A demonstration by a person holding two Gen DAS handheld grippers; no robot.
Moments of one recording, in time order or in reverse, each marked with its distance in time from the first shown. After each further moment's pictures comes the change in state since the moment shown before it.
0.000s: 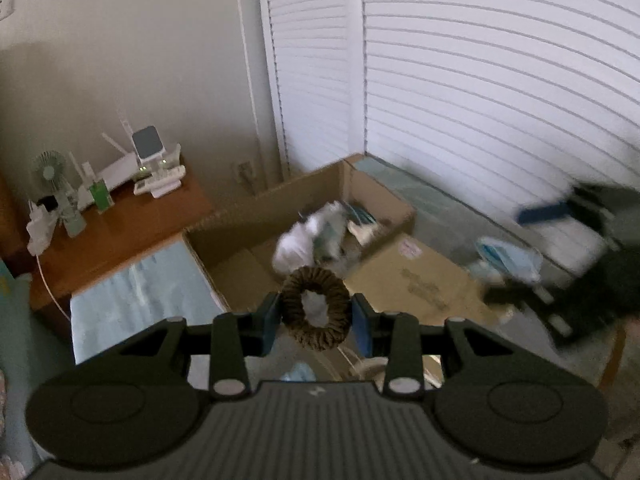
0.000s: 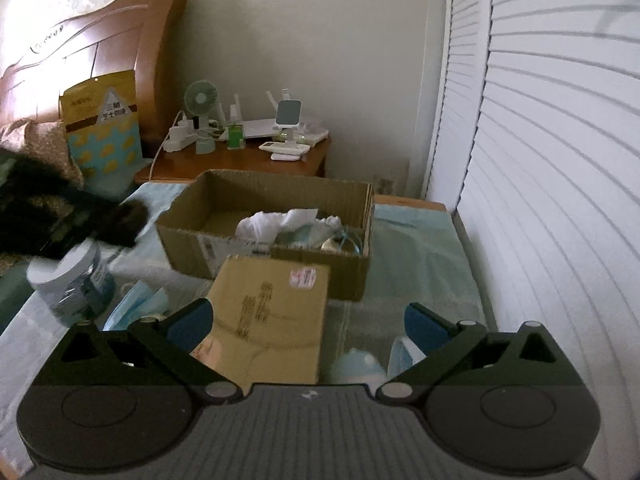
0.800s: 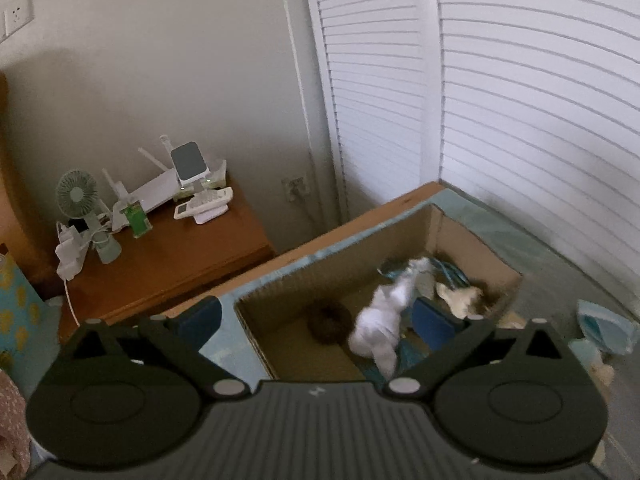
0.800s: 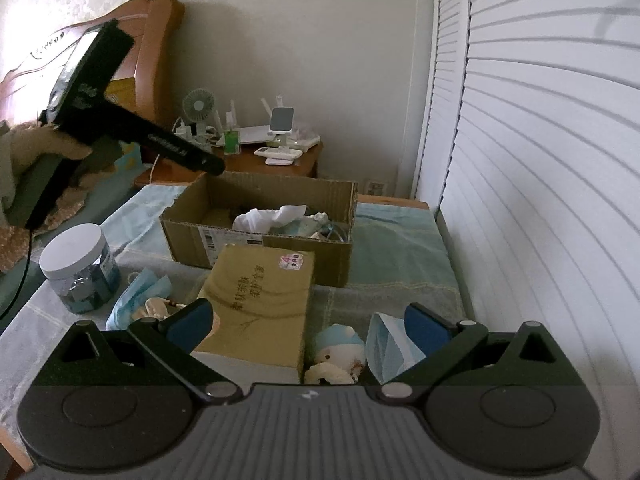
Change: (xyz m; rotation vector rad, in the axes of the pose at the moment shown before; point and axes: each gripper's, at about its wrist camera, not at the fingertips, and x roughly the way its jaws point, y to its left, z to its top) left arm 0.061 0.038 0.049 -0.018 -0.008 0.140; right arm -0.032 -0.007 -0.015 0.001 -0.024 -0.016
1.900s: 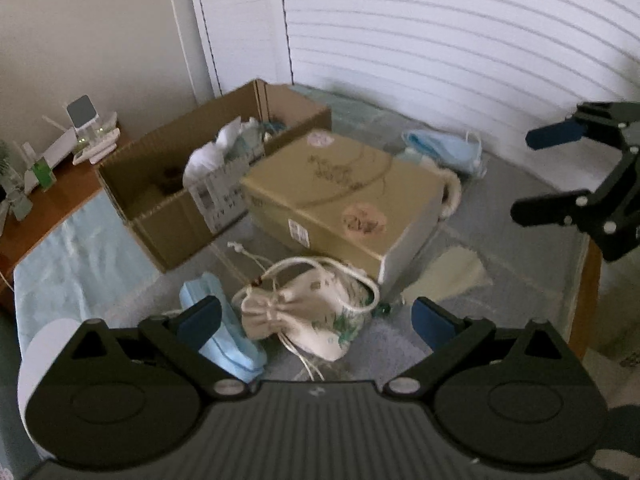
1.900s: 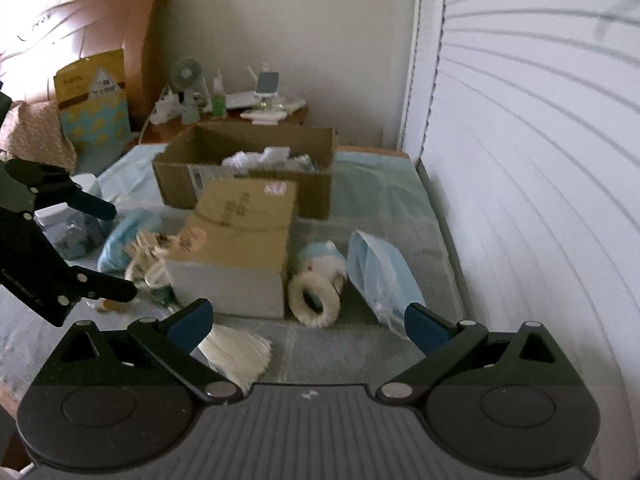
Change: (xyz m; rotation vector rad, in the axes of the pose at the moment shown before) left arm -0.058 -0.080 -0.117 0.159 0.136 -0.260; right arm -0.012 -0.007 -0.046 0.024 0.095 -0.047
